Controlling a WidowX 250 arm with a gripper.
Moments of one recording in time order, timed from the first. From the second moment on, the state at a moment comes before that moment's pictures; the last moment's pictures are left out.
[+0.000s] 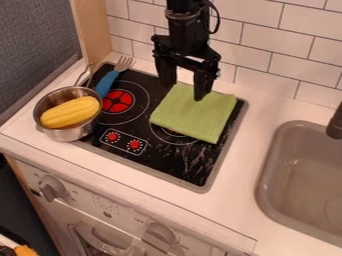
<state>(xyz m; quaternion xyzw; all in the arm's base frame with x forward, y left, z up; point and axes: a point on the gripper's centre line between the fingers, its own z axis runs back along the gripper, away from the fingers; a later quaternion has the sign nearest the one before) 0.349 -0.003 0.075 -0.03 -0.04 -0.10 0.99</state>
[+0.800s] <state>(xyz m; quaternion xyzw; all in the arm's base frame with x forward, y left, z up) 0.300 0.052 0.061 0.00 -0.02 -0.16 0.99</state>
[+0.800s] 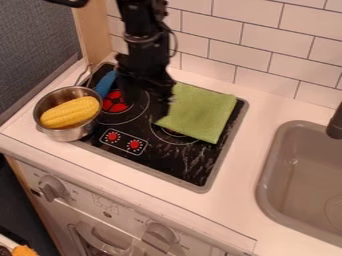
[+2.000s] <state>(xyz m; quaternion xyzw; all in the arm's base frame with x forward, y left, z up) 0.262 0.152 0.049 0.01 0.01 -0.27 0.96</state>
